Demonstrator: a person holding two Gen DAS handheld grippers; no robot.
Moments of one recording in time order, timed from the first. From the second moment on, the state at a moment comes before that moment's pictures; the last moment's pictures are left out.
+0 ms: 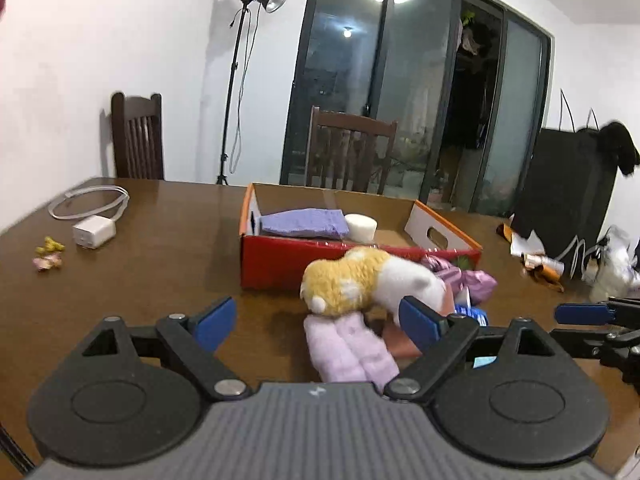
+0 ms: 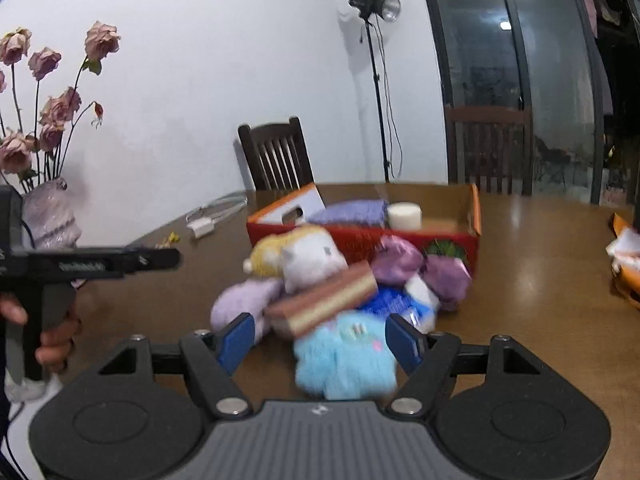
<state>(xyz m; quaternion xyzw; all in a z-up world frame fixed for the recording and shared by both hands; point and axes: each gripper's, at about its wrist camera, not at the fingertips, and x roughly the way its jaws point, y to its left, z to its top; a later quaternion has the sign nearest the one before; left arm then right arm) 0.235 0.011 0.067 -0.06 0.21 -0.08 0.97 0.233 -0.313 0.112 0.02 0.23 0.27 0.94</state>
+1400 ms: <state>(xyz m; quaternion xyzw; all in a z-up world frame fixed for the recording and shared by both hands) 0.169 -0.018 0.020 -0.15 0.27 -0.20 0.93 0.148 -0.279 0.067 0.01 0.25 0.27 0.93</state>
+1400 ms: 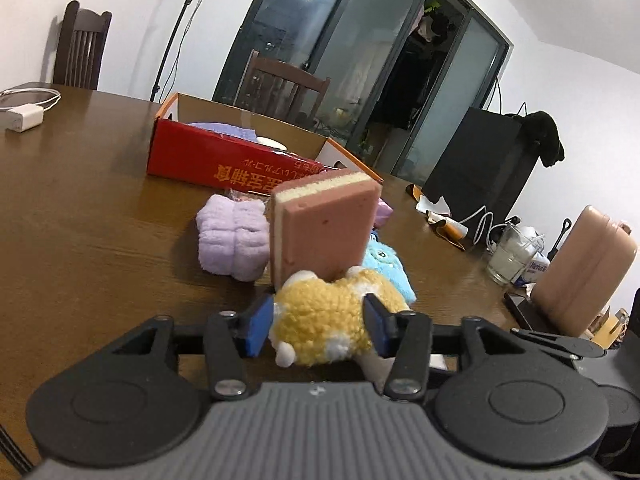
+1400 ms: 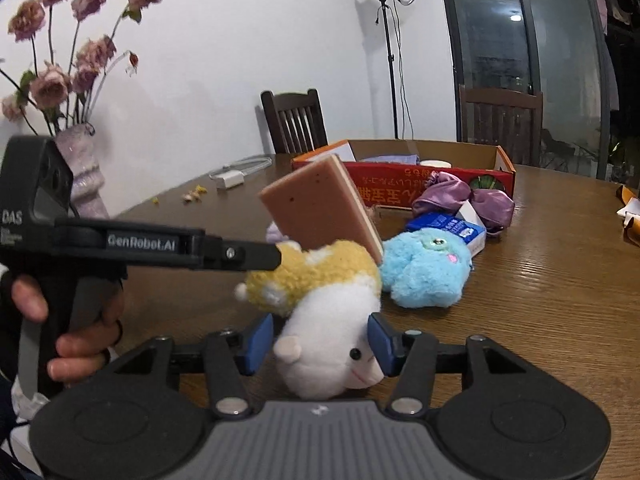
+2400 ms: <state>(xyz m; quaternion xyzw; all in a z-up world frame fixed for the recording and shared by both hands) 0.385 -0.064 0.126 -0.11 0.22 -0.30 0.92 0.315 -0.312 0.158 0.00 0.19 0.20 0.96</state>
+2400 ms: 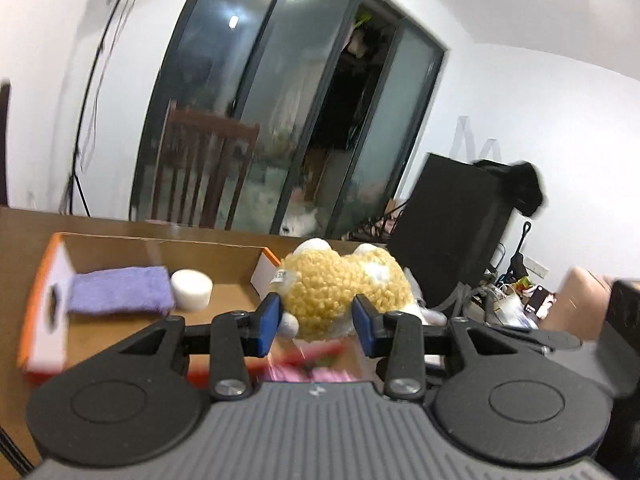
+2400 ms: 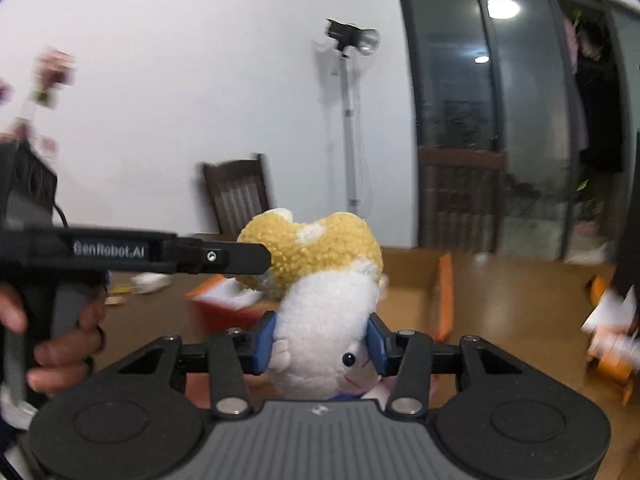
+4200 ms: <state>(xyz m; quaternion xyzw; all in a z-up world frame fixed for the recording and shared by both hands) 0.213 -0.028 0.113 0.05 0.12 -0.18 0.98 0.290 -0.317 0.168 0.00 0.18 0.21 0.96</state>
